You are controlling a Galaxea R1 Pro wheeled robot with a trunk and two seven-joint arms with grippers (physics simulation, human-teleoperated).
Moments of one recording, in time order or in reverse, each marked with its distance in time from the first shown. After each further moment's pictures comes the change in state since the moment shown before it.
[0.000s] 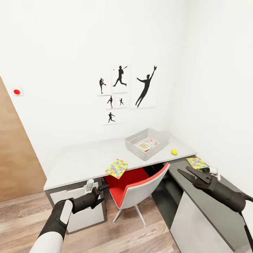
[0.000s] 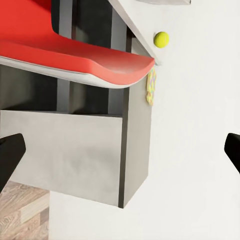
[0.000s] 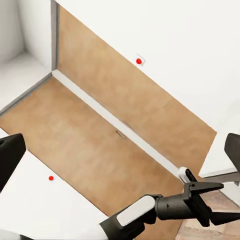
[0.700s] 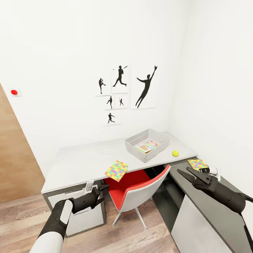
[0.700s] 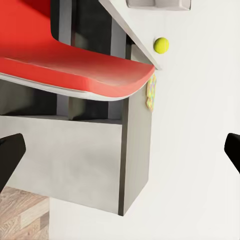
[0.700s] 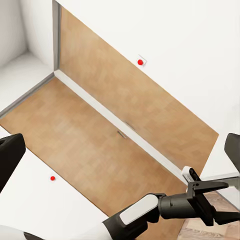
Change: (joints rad) left arm 0.000 0.000 0.000 0.000 -0.002 -0.004 0.001; right arm 0.002 0.002 0.003 0.000 0.009 0.000 0.023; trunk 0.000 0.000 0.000
